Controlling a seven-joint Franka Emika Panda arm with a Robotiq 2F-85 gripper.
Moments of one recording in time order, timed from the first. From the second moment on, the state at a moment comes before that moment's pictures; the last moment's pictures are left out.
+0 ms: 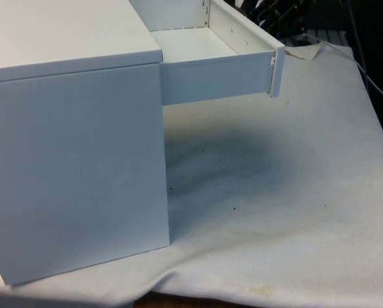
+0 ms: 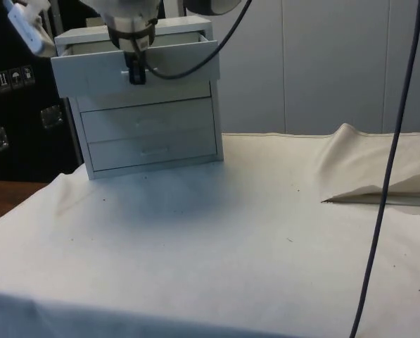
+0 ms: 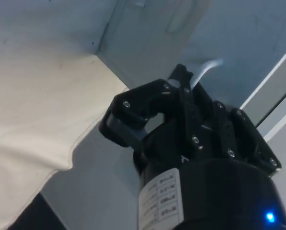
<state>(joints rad) 0.62 0.17 -0.38 -2.06 -0.97 2.22 0.41</state>
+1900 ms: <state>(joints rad) 0.62 0.31 -0.25 -2.01 -1.11 2.10 0.68</state>
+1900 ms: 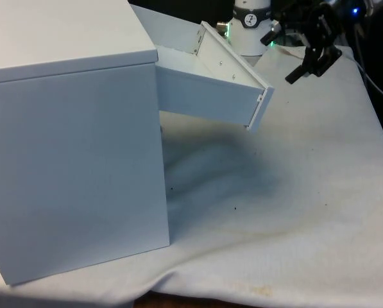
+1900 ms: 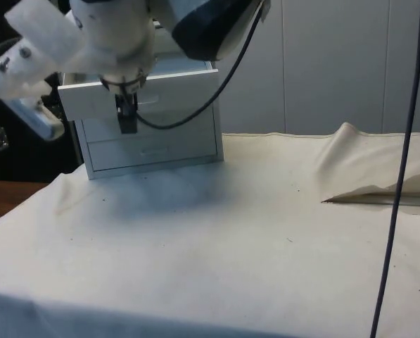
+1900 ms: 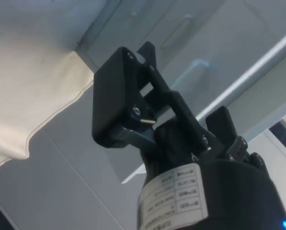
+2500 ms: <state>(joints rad) 0.62 0.38 -0.24 -2.01 -1.12 2.12 0.78</state>
